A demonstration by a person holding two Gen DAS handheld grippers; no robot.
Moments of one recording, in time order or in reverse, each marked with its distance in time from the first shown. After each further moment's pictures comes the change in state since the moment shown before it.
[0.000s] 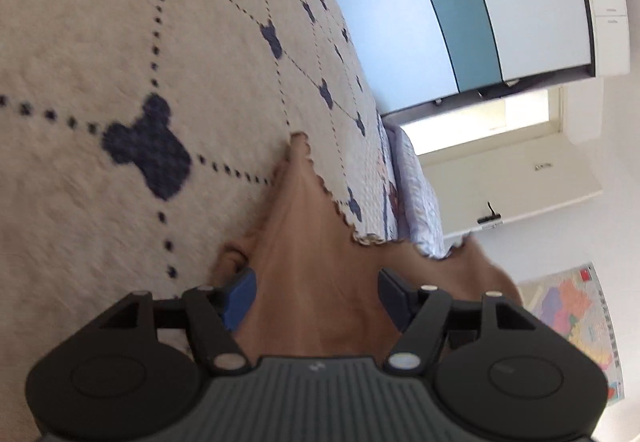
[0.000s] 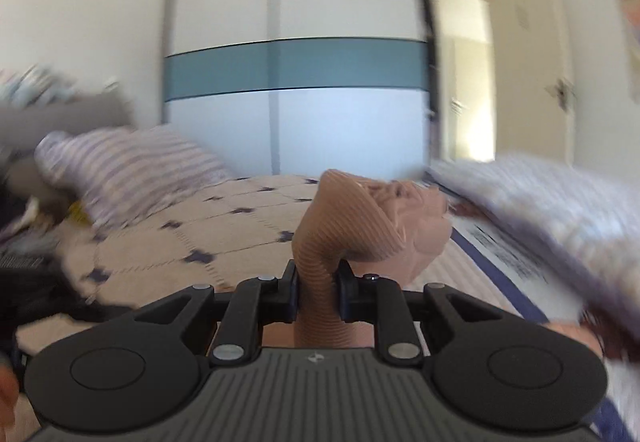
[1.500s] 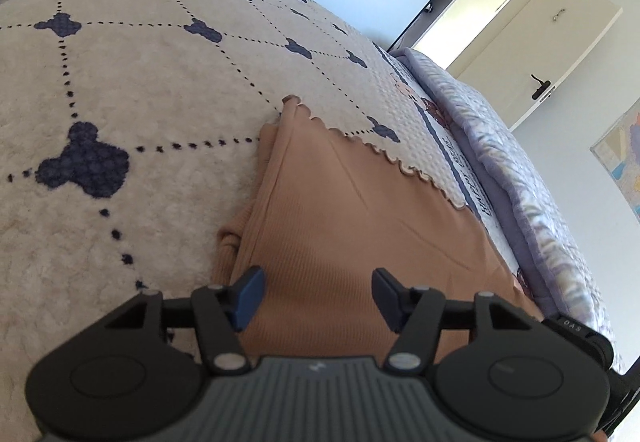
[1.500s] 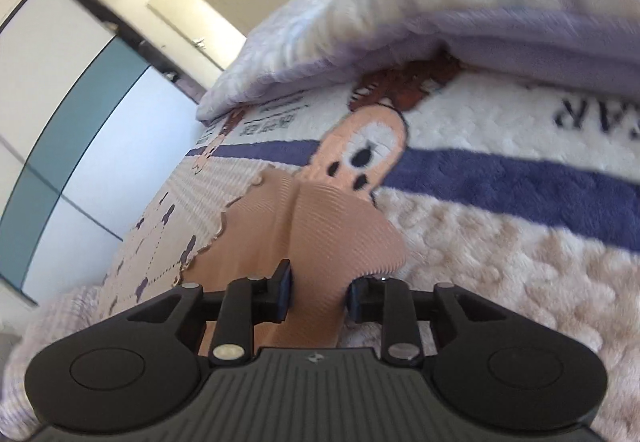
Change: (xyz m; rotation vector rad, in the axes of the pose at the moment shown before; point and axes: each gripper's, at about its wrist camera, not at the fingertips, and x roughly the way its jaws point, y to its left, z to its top) left arm 0.046 -0.055 -0.061 0.531 0.082 0.247; right arm -0.017 -0.165 -0.098 0.945 0.110 -0.476
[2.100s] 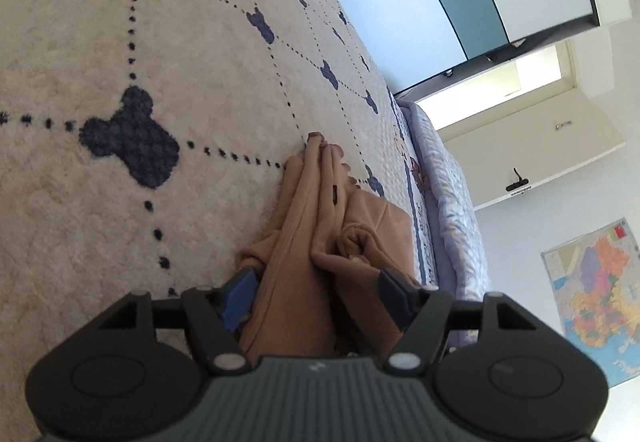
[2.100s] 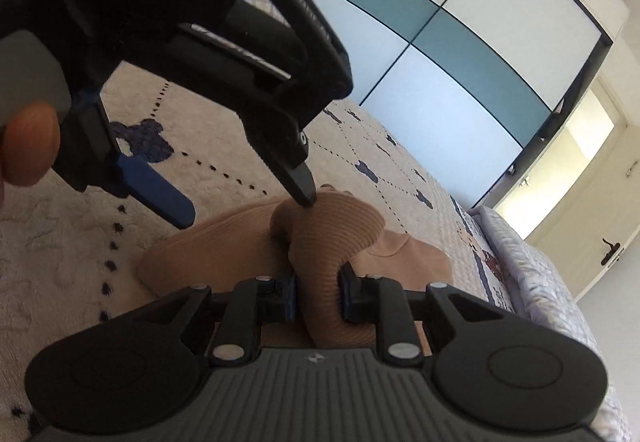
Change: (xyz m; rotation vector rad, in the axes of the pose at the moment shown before) left arm -0.015 0.063 0.015 -0.423 -0.024 -0.201; right arm -0.039 0.169 -0.158 -1.506 -0.067 0.381
